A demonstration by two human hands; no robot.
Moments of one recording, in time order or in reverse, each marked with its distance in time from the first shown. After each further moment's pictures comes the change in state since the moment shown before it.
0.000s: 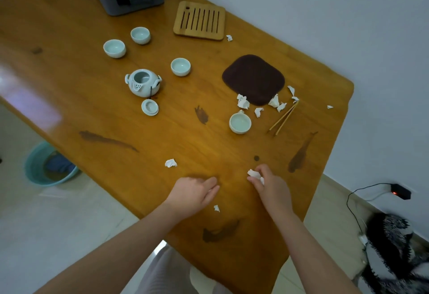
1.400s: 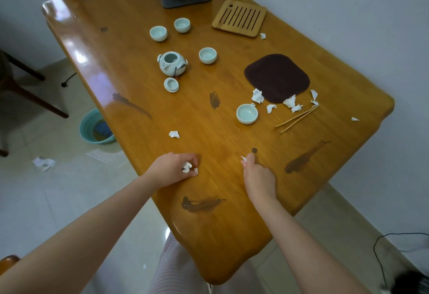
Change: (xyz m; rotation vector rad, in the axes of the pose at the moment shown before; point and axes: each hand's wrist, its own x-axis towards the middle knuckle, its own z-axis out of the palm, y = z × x) left_hand -0.014 0.033 -0.039 -0.107 -0.358 -0.652; right_hand 0.014 0.014 0.001 -0.323 -0.034 -0.370
